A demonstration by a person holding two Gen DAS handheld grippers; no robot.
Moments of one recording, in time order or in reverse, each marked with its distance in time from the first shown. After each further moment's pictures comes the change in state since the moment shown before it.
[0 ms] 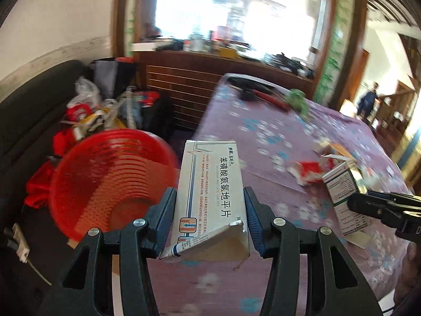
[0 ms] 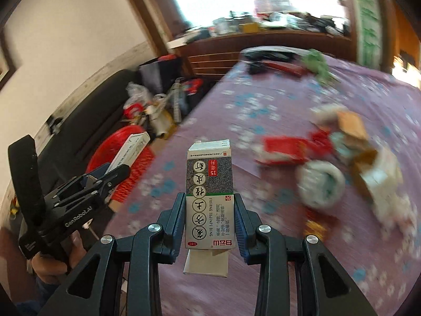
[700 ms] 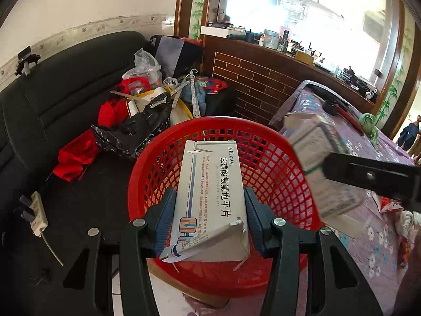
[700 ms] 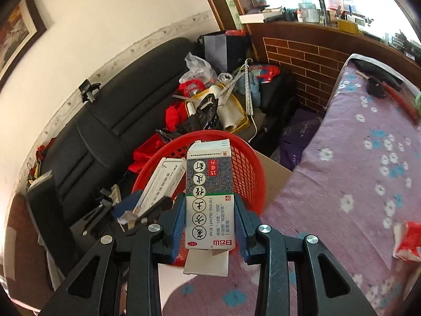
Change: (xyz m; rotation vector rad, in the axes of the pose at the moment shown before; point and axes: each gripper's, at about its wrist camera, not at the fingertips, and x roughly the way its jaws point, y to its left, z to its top) left arm 0.045 0.137 0.001 -0.180 0.043 0.185; right arm 0.165 0.155 0.076 -0.141 0.142 0.192
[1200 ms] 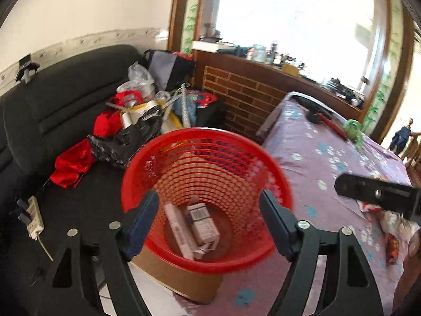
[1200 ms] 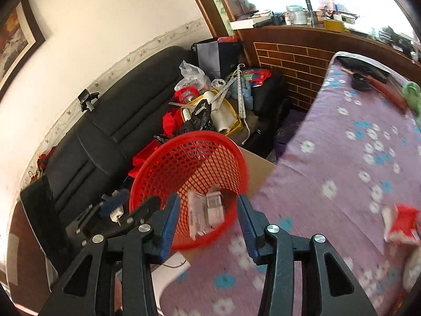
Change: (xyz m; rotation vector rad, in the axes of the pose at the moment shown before) left arm -0.041 -0.027 -0.013 0.021 -0.084 -0.051; right arm -0.061 -0.022 -0.038 0.031 -0.064 -0.014
